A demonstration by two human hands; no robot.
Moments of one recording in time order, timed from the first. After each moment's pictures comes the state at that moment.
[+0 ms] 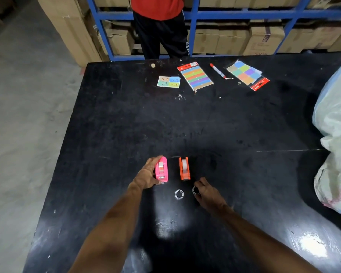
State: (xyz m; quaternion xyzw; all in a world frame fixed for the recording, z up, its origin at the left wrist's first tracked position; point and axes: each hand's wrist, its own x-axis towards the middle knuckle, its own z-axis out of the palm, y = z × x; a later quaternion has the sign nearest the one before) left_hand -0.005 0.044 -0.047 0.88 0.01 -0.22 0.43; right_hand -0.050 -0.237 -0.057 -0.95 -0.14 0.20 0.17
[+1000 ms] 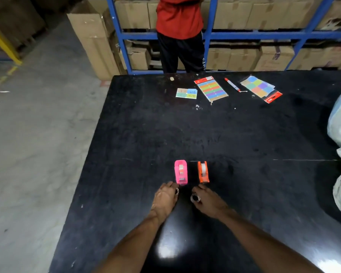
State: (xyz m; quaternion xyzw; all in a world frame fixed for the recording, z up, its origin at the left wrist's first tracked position) left_hand -0.100 0.025 -0.013 0.97 0.00 -0.11 0.22; right_hand -0.071 -0.174 -0.022 -0.93 -0.20 0.22 0.21
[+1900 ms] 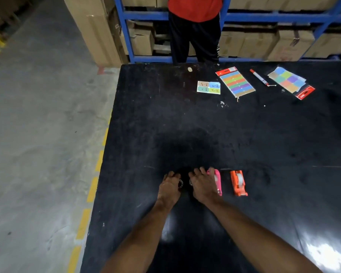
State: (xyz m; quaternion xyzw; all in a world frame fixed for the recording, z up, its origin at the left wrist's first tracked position) left_hand -0.019 0.156 -0.047 0.95 0.05 -0.19 0.25; right_hand 0.011 0.014 -0.025 -0.96 -0.19 0.17 -0.05
